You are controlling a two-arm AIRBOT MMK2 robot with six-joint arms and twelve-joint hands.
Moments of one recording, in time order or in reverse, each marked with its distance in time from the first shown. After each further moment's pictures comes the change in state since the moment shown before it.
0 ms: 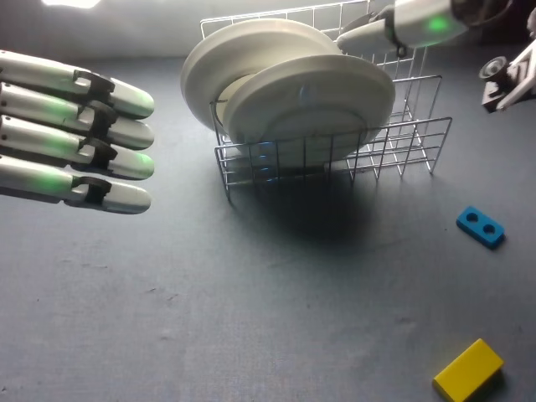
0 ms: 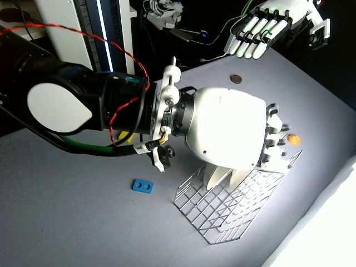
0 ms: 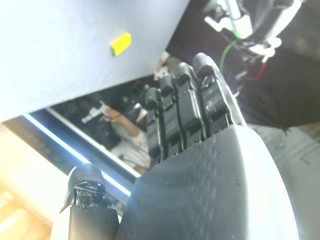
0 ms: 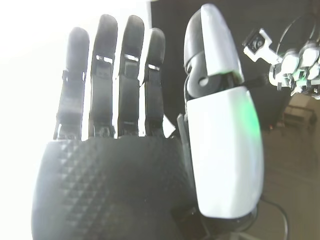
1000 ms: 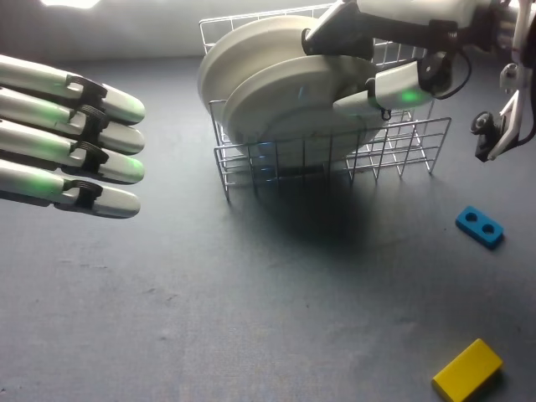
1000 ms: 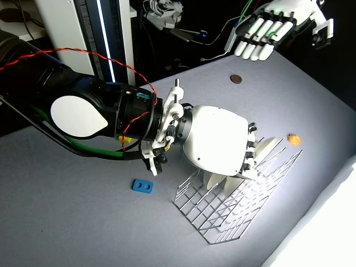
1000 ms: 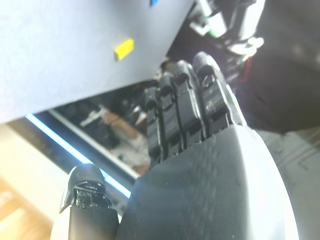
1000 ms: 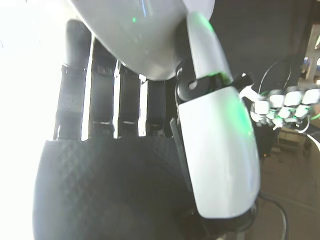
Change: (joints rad) left arm 0.019 0.001 0.024 -0.001 -0.004 -0.004; right arm -0.072 -0.088 0.049 0.048 -0.145 -0.014
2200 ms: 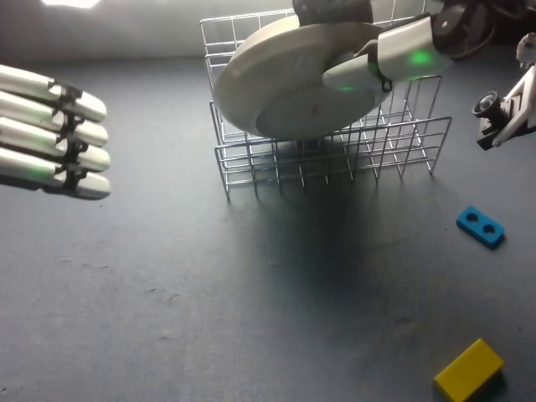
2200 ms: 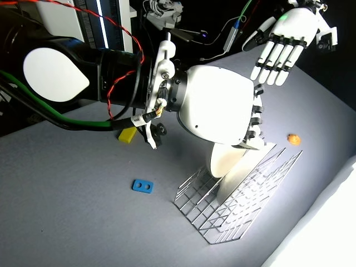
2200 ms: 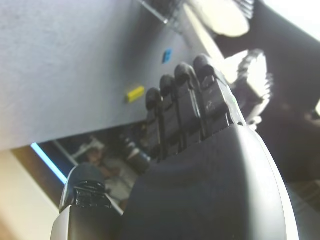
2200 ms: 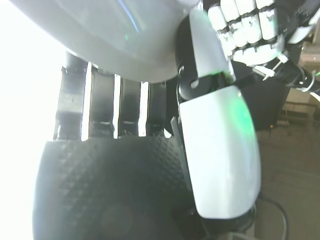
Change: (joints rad) left arm 0.062 0.001 0.030 0.010 0.192 -0.052; right arm 0.103 0.091 -0.120 -0.060 -0.044 0.166
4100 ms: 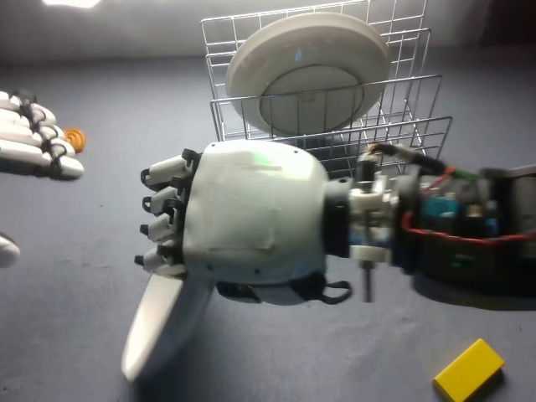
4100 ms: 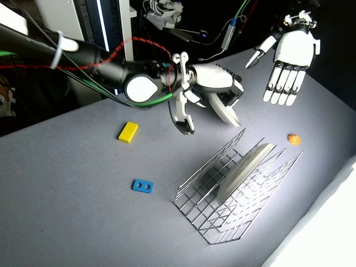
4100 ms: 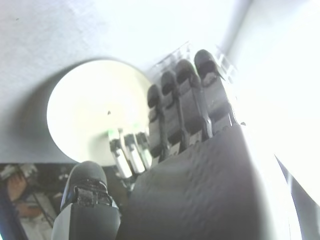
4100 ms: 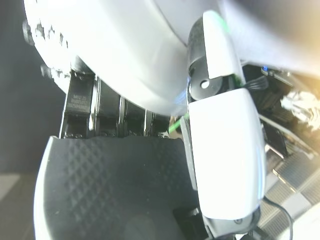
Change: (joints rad) left arm 0.339 0.000 -0.048 -0.391 0.335 0.003; right arm -0.239 -0.246 -0.156 0.011 0.199 -0.986
